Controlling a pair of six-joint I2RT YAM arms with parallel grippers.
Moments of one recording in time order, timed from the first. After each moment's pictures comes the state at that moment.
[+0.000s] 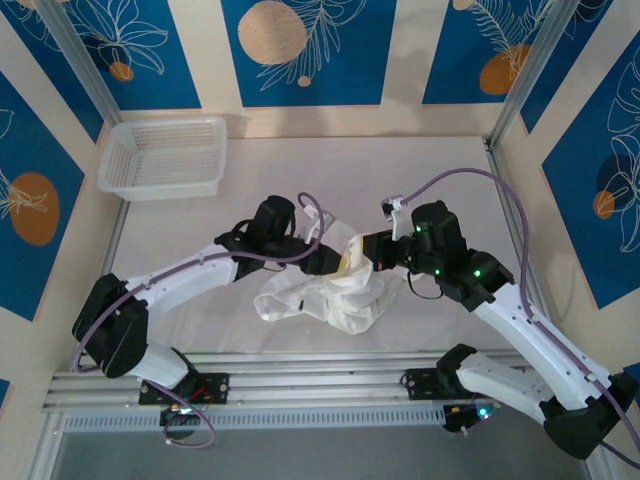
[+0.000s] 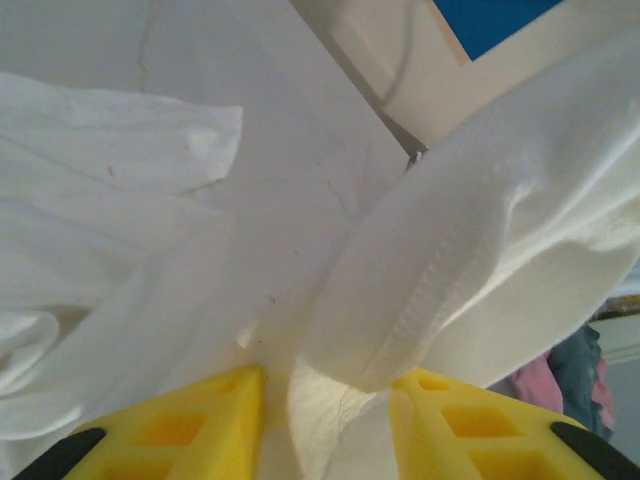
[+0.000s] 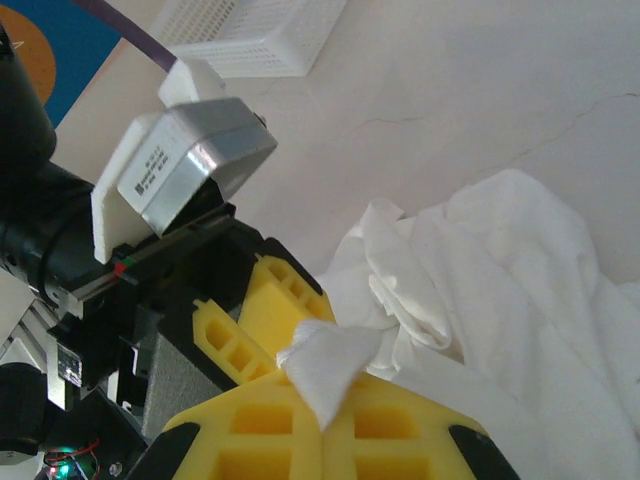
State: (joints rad) left arm -0.74 1.47 1.00 -0.12 0.74 -0.43; right arm 0.62 0.91 0.98 -0.61 -0.20 0.43
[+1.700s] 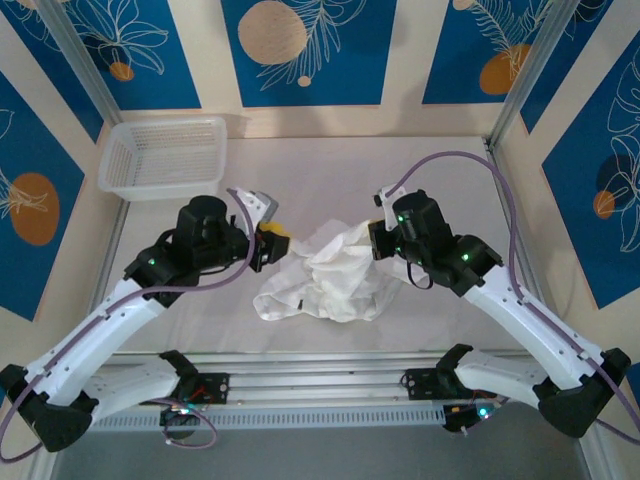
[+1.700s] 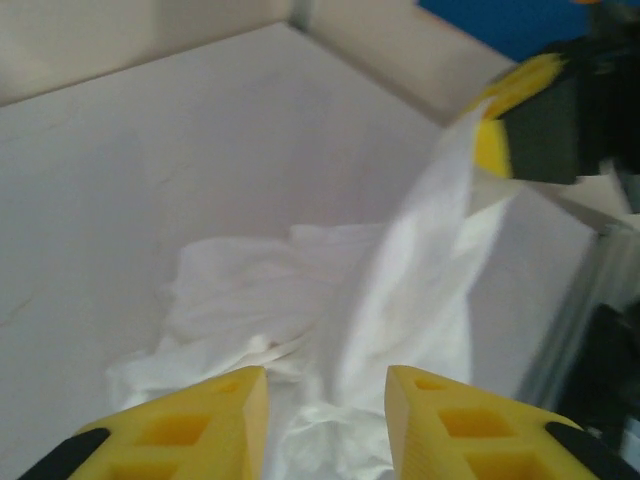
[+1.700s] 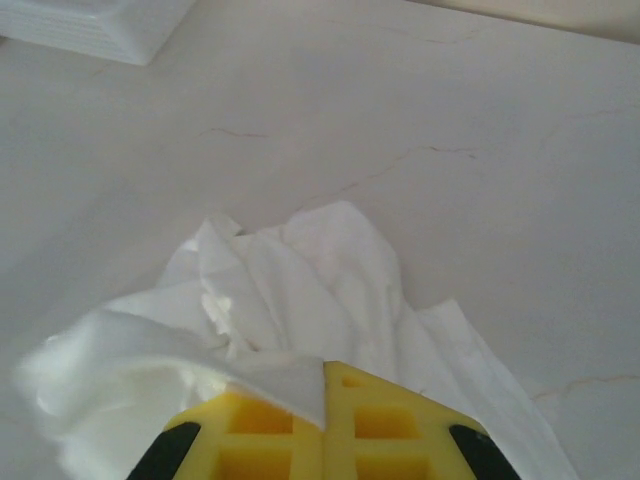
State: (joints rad) left arm -0.70 1.03 1.10 -0.53 0.31 -0.12; right arm 0.69 1.03 1.12 -0.73 0.14 0.22
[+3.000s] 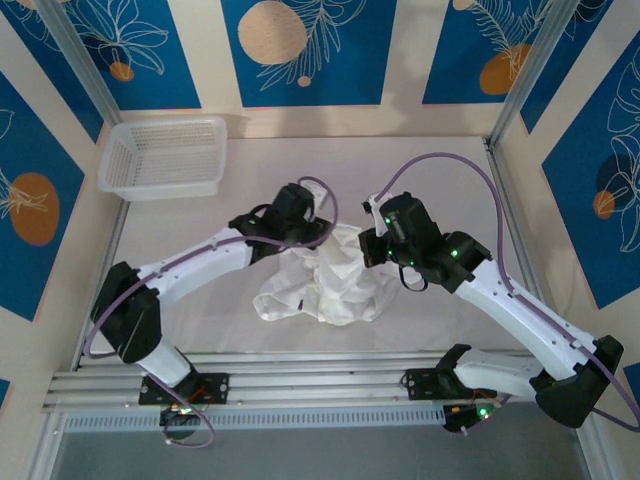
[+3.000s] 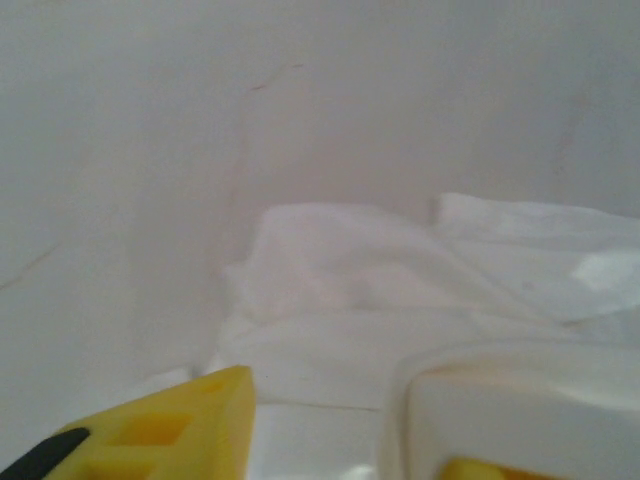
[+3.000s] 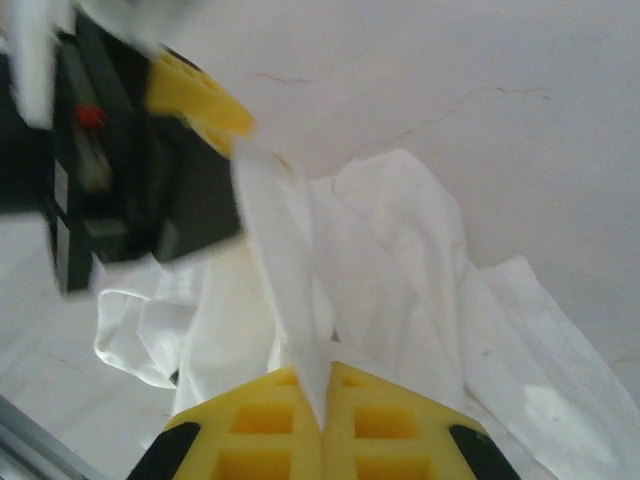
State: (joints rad) left arm -0.75 1.57 1.23 -0.39 -0.09 -0.22; right arm 0.72 1.09 1.14 -0.81 0.11 0.30
